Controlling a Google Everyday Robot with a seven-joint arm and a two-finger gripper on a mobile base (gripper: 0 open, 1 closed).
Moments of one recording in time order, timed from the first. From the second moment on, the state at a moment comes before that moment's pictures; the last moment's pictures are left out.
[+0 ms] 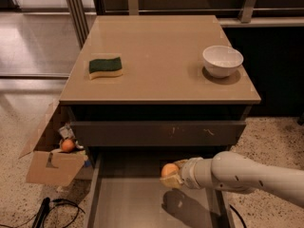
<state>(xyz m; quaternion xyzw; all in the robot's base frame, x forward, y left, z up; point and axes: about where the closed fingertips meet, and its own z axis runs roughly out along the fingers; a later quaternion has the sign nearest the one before) 0.480 -0.075 0.535 -0.38 0.85 0.21 0.31</state>
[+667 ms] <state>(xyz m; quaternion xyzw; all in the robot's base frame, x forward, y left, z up) 0.500 -0.055 0.452 -0.35 0.86 0.23 0.28</state>
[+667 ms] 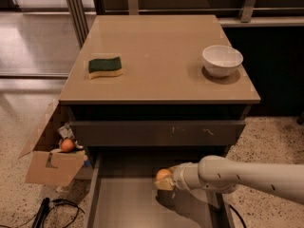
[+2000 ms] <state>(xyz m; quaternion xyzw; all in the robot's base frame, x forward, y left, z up) 0.495 -0.055 0.374 -0.37 0.83 0.25 0.33</state>
